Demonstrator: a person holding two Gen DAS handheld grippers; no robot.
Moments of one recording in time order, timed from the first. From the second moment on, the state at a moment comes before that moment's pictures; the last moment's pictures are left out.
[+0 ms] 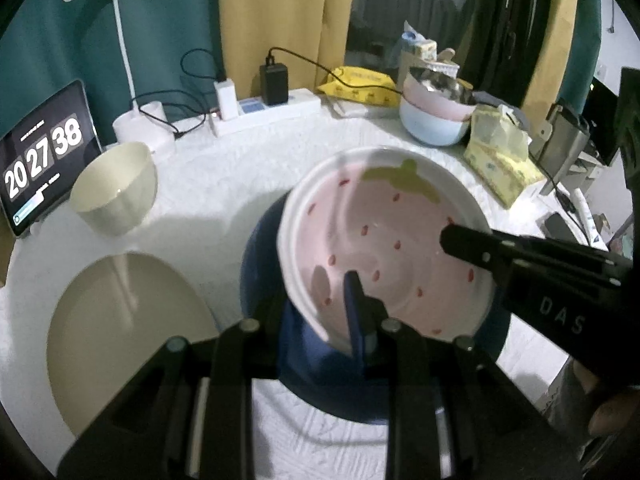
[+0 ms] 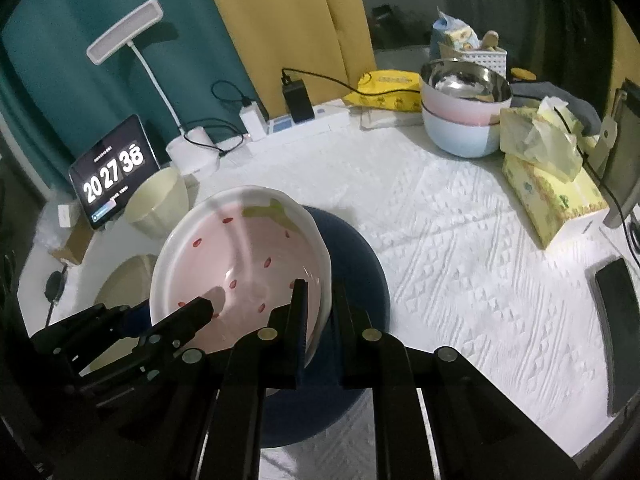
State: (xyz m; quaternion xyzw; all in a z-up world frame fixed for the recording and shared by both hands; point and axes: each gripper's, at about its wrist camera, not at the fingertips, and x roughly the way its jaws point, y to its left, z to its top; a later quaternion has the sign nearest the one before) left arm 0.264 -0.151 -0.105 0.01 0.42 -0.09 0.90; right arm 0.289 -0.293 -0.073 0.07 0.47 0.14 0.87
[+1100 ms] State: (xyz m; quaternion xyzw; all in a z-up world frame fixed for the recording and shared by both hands) left arm 0.259 -0.152 -0.106 0.05 0.43 -0.09 0.90; right arm 0.295 -0.277 -0.087 -0.01 0.49 0.13 0.86
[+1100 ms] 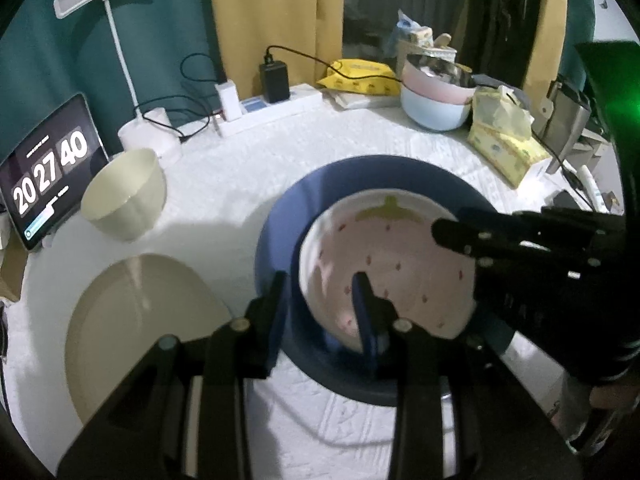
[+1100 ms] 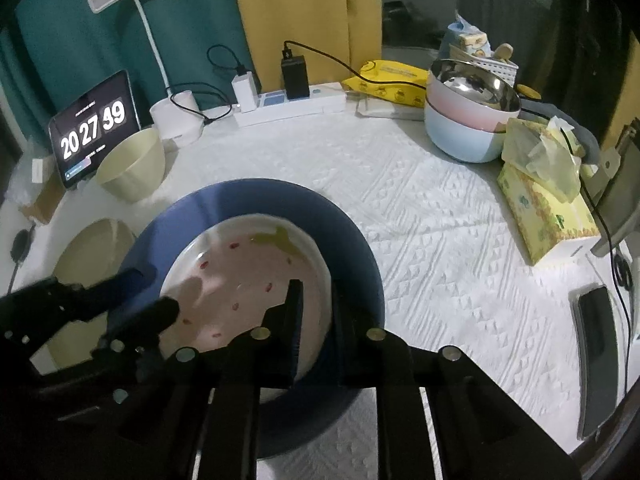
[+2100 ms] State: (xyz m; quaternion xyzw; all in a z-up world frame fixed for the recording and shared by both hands) left arm 0.246 -0.099 -0.072 -0.02 0.37 -0.08 0.92; right arm 0.292 -0.250 -0.059 -0.03 0.46 0.15 0.87
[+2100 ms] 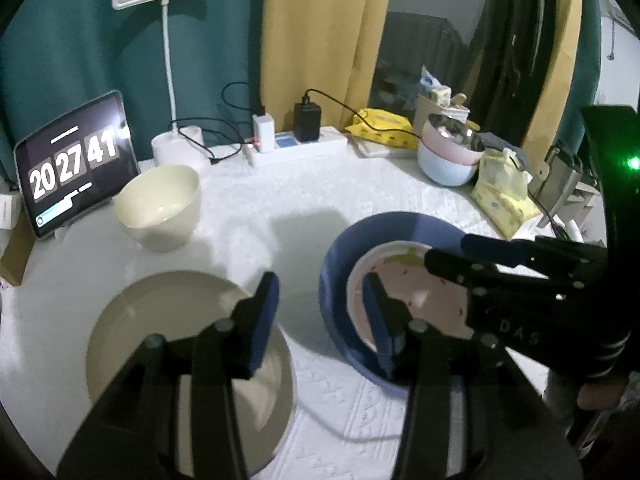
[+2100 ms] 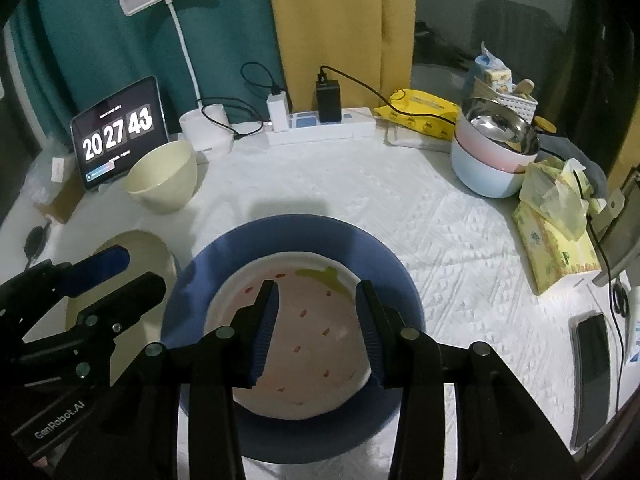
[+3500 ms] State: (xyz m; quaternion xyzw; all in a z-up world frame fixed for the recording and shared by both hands) left arm 0.256 0.001 -0.056 -0.04 0.31 -0.03 0.95; right arm 0.309 -0.170 -0.028 -0.09 0.39 0.15 0.90
